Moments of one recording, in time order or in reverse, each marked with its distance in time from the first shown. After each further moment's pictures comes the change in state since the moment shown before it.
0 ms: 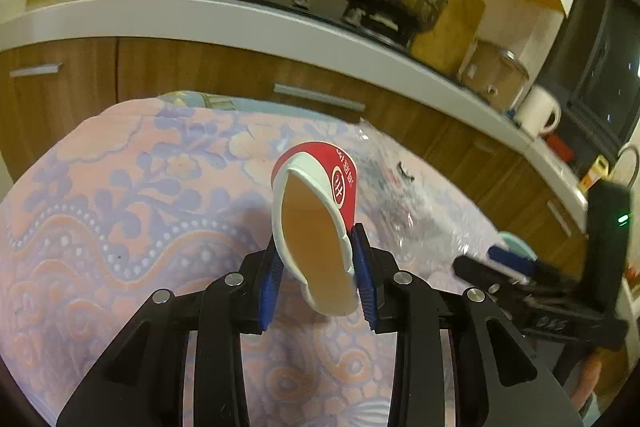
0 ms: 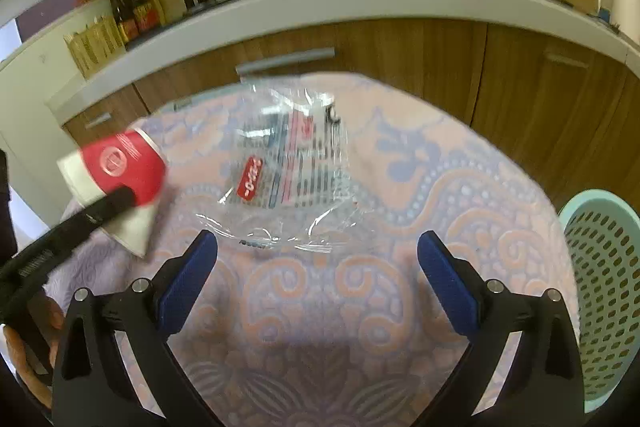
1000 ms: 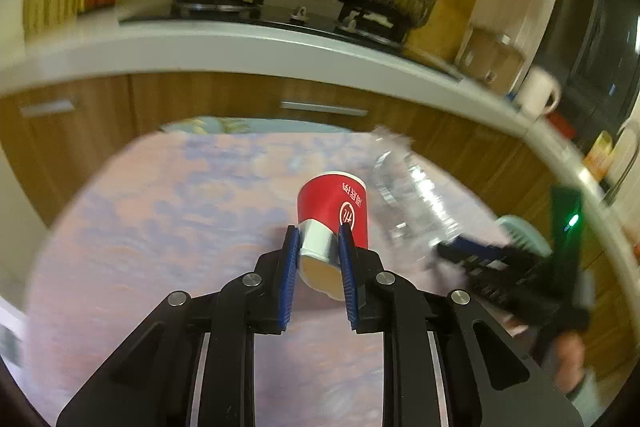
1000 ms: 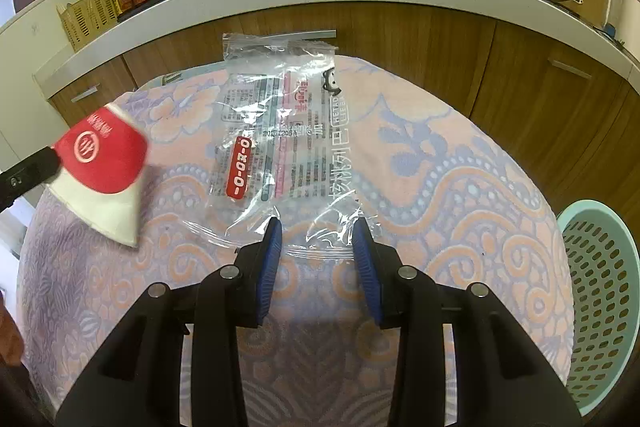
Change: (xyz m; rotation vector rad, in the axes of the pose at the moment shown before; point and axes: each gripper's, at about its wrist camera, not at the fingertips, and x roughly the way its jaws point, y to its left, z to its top) left arm -0.033 -0.006 0.022 0.124 0.051 0.071; right arm 0.010 0.004 0.002 -0.056 0.029 -0.051
